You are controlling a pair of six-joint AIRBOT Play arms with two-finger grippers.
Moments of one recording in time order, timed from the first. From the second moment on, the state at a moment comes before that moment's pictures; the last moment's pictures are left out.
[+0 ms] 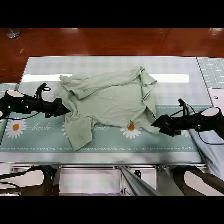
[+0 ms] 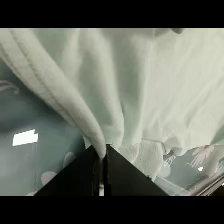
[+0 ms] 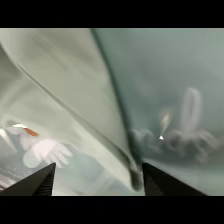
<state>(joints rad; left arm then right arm) 0.25 -1.45 0.81 0.75 -1.13 -1.16 -0.21 -1.18 0.51 -0.79 1.13 1.29</state>
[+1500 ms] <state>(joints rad) 0.46 -0.66 1.83 1.02 -1.03 -1.27 -0.21 -0.77 2.03 -1.23 1.39 1.42</state>
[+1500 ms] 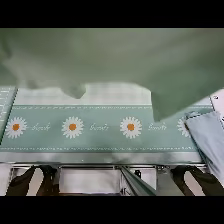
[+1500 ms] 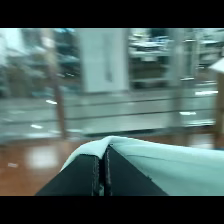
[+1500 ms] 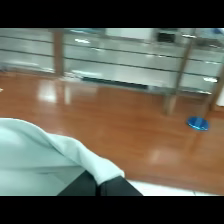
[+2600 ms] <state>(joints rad) 0.16 -1.20 1.28 1.21 -0.96 -1.42 -0.17 -1.37 1.41 -1.09 1.12 1.35</state>
